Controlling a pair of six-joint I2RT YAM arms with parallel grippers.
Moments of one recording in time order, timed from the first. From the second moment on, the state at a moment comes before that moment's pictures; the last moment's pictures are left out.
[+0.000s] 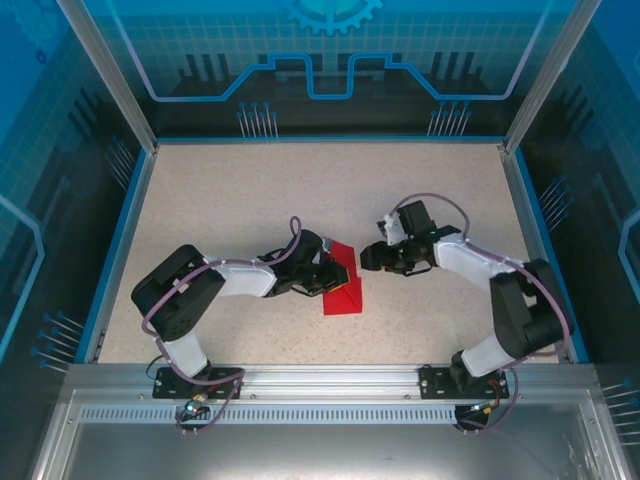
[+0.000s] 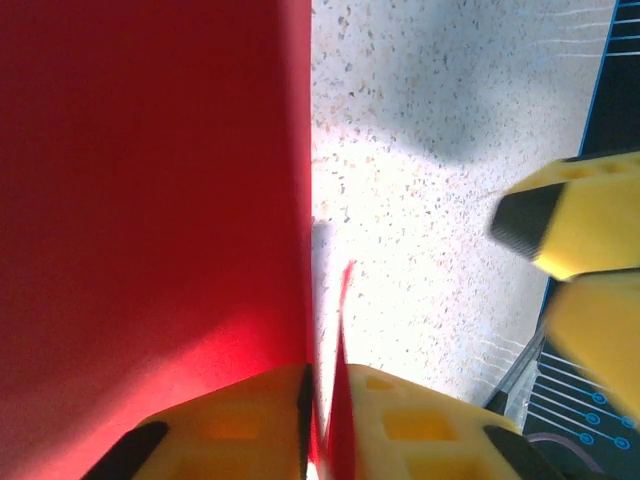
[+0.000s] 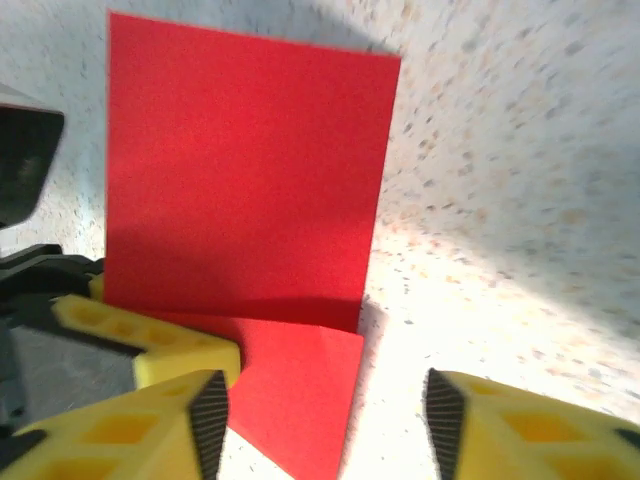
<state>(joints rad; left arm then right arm) -0.72 1.74 0.77 0.21 0.42 -1.10 0.34 1.49 0.84 -0.45 -0.50 0.38</state>
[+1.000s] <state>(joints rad) -0.85 1.83 1.53 -1.12 -0.56 -0.66 0.24 1.01 0.82 -0.64 -0.21 0.47</state>
